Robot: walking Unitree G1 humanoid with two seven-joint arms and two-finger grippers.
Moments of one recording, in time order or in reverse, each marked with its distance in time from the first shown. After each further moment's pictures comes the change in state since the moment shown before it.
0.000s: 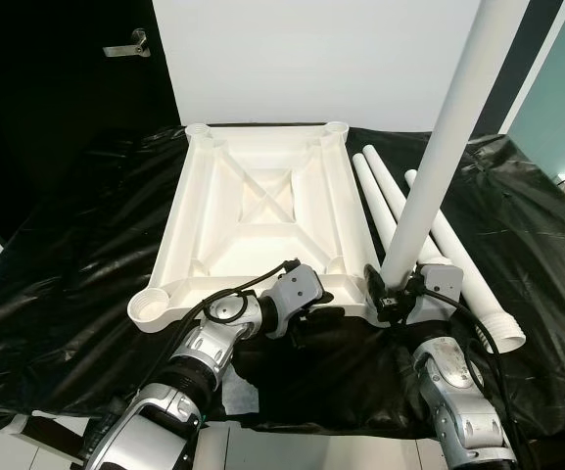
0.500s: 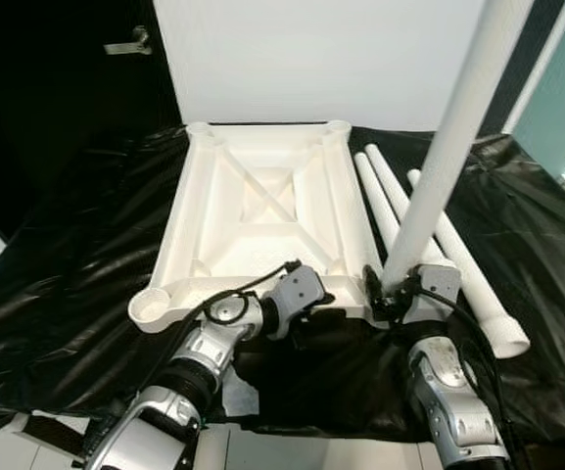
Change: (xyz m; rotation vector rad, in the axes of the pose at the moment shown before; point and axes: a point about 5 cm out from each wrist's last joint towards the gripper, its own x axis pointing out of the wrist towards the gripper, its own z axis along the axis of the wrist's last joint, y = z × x) left arm 0.004 -0.005 0.003 0.004 -0.016 -0.013; right arm 0.002 -0.003 -0.001 -0.050 0.029 0.184
